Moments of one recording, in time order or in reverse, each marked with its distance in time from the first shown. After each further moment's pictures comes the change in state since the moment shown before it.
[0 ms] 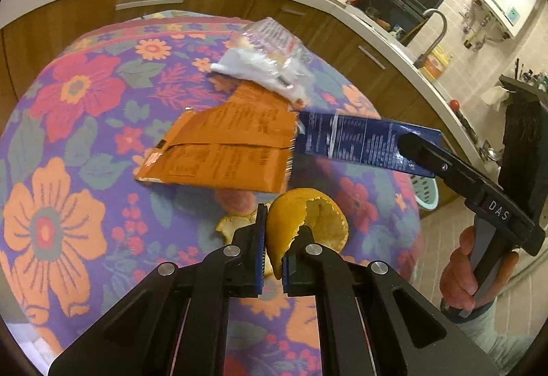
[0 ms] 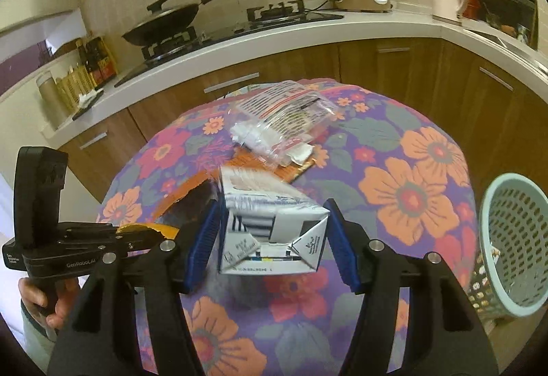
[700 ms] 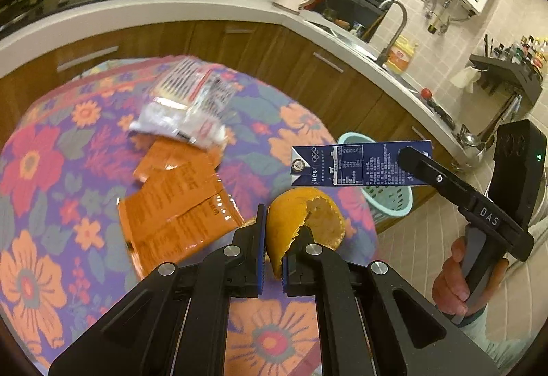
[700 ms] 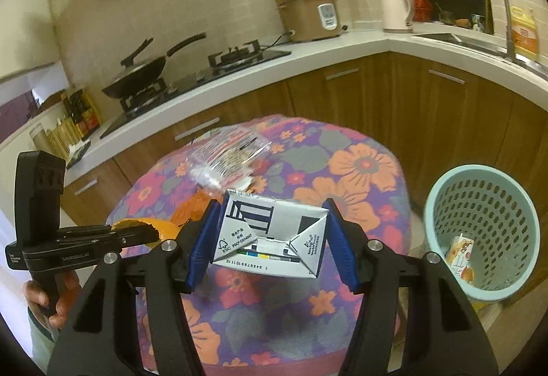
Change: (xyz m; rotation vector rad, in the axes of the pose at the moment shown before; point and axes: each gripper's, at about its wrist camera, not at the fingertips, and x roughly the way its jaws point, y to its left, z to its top) left arm 0.004 -0.081 0.036 0.150 -0.051 -0.065; right arm -0.075 -0.066 0.000 0.126 -0.154 -0.064
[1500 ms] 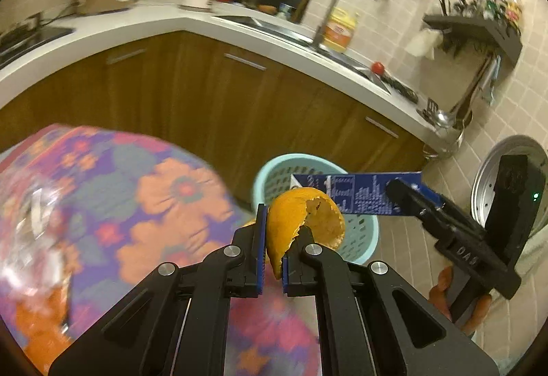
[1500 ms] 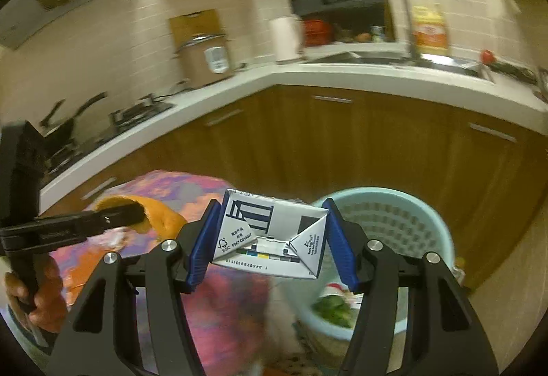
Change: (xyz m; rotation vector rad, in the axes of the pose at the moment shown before) left arm 0.151 -0.150 0.088 0.239 0.045 -0.162; right arm -0.043 -0.171 0.006 0.173 -0.161 -0.342
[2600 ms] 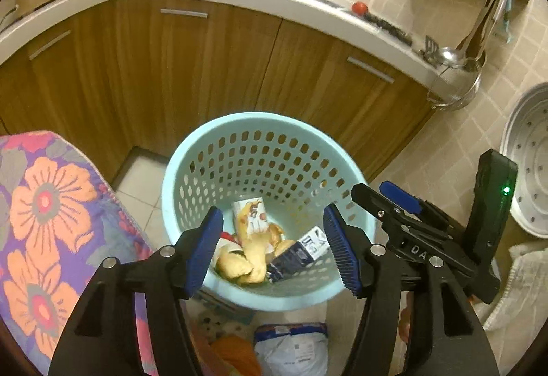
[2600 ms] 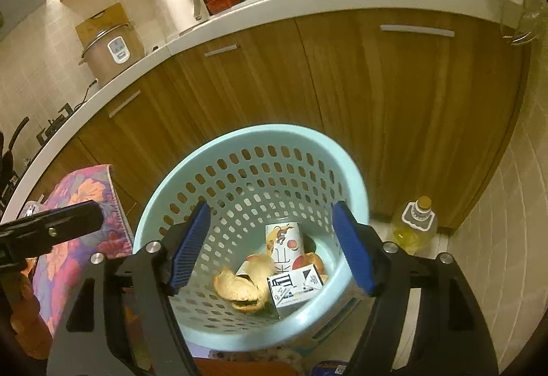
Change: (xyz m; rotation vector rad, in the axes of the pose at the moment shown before) left arm 0.133 -0.070 -0.016 0.092 0.160 -0.020; right arm 0.053 -0.140 -0.057 0.217 0.115 -0.154
